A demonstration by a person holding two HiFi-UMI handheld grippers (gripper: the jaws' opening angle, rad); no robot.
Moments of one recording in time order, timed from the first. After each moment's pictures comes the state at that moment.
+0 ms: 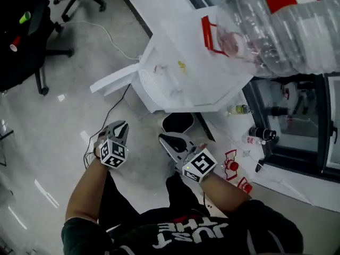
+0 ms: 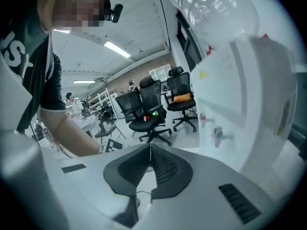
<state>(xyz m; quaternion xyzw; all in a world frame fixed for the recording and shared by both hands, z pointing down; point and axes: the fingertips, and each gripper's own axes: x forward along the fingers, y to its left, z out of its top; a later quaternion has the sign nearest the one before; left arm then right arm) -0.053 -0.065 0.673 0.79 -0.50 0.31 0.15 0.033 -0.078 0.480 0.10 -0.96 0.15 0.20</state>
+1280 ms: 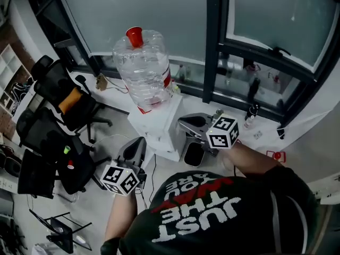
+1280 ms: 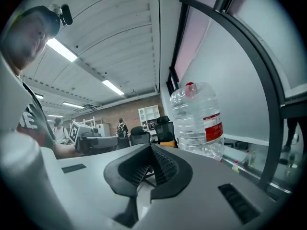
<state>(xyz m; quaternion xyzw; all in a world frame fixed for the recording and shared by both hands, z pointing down) 0.077 -0.022 0.030 0.90 -0.43 -0.02 0.07 0.210 -0.065 0.032 0.24 -0.97 0.11 0.02</state>
